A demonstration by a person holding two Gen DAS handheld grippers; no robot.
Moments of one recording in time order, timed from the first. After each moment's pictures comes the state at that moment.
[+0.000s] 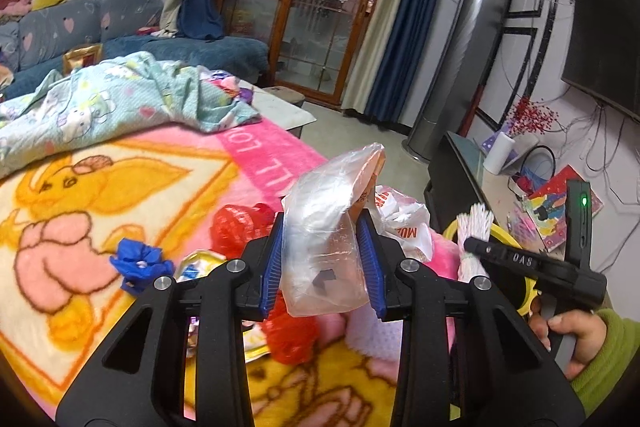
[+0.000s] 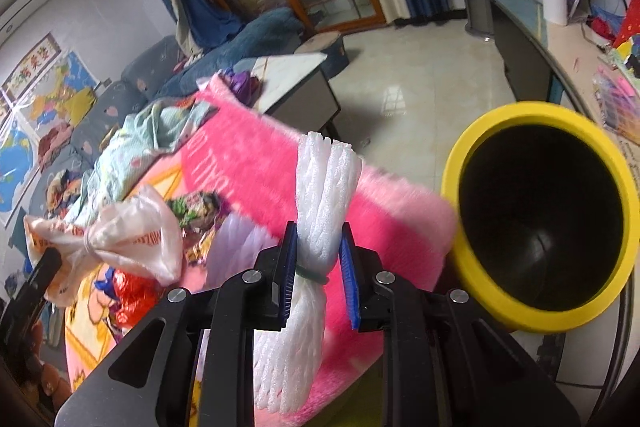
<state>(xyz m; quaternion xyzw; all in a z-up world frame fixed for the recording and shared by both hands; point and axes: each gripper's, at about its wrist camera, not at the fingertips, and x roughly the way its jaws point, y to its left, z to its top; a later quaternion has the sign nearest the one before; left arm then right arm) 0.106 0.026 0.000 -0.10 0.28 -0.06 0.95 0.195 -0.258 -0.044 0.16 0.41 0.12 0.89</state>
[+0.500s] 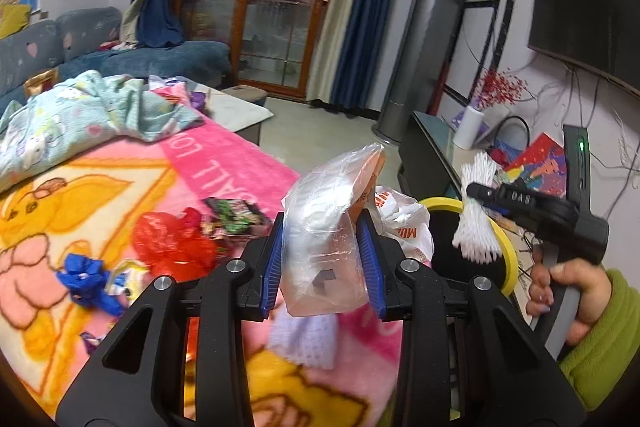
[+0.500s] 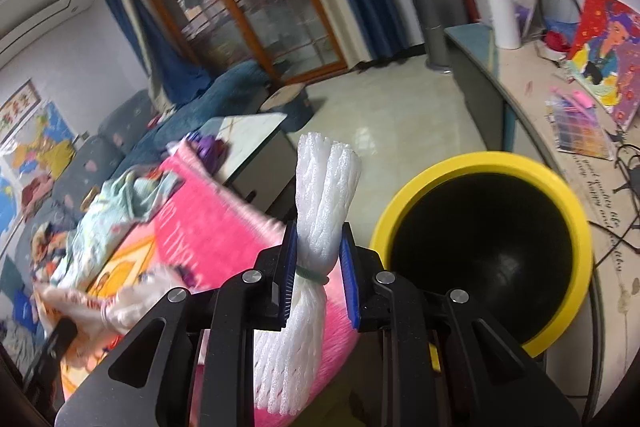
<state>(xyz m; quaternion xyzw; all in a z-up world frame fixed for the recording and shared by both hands) 0.119 -0.041 -0.001 -0.06 0.28 -0.12 0.95 0.199 -0.331 -0.016 0.19 0.34 0.04 0.92</state>
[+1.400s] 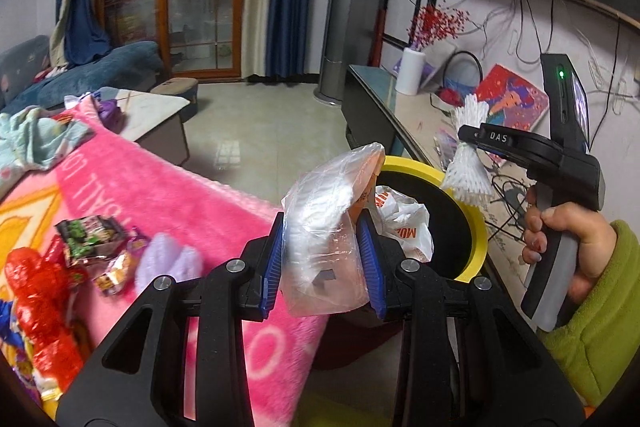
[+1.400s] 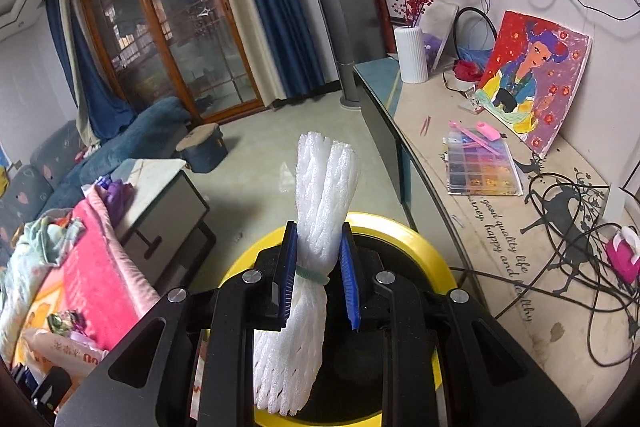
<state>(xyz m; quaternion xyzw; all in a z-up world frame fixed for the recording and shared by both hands) 0.160 -0.181 -0.037 0.02 0.32 -0.22 0.92 0.204 -0.455 -0.031 0.15 0.31 -0.10 0.93</state>
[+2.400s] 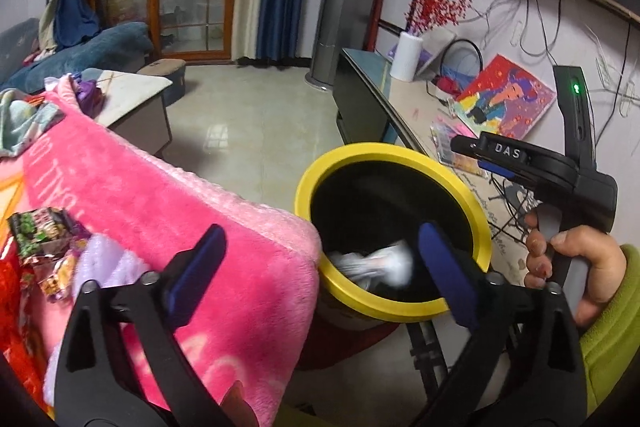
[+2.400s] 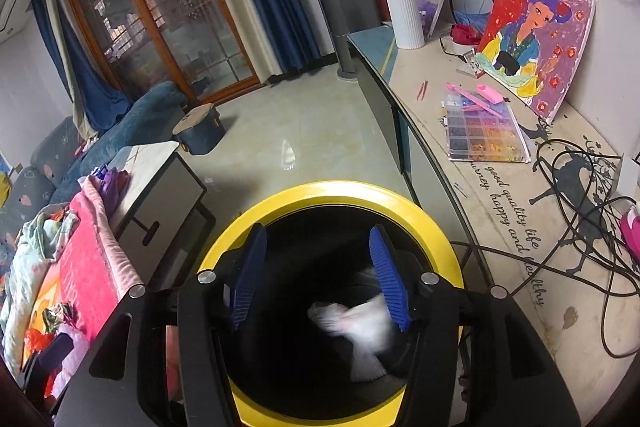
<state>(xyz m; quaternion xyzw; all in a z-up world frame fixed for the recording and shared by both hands) 0.186 -0.205 -0.059 0.00 0.34 -0.22 0.91 0.215 -0.472 -0.063 0.18 0.35 -0.09 0.92</state>
